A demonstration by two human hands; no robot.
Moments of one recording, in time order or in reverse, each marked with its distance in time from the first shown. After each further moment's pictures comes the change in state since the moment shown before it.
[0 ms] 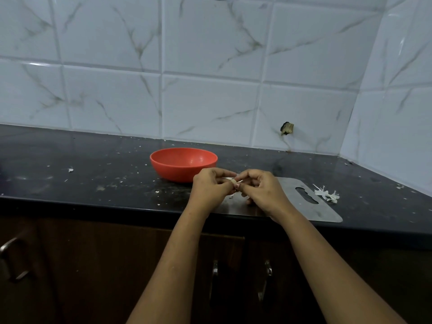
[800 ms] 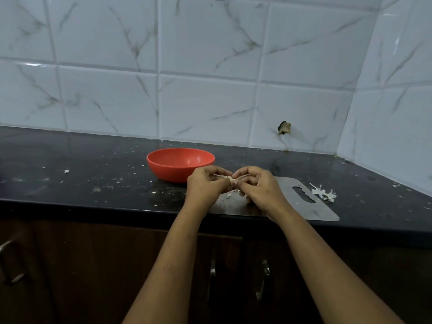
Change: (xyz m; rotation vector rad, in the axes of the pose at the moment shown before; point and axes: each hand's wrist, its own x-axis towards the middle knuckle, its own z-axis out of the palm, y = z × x) left_hand -0.003 0.006 -0.001 -0.058 0.067 -0.019; right_hand -0.001 -0.003 0.000 0.063 0.021 -0.021
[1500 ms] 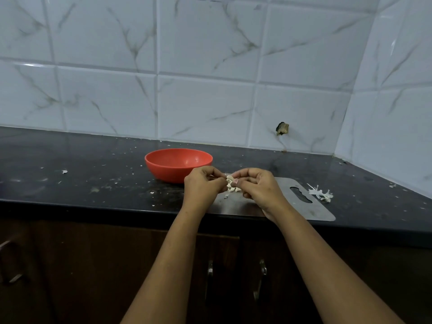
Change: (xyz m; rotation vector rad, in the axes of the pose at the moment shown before) left_hand 0.005 -0.005 0.002 0.024 0.081 0.005; right_hand 0.003 0.003 -0.003 0.140 0.005 0.079
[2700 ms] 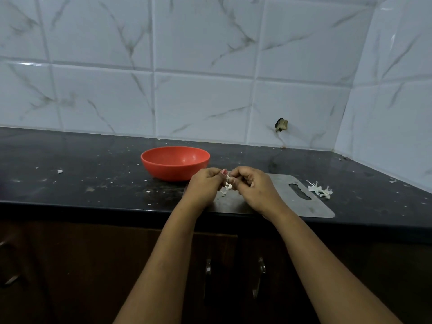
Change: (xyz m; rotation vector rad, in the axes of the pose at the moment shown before) left_hand 0.010 -0.006 0.004 0.144 -0.242 0.043; right_hand -0.001 0.005 0.002 -0.287 -0.038 -0.231
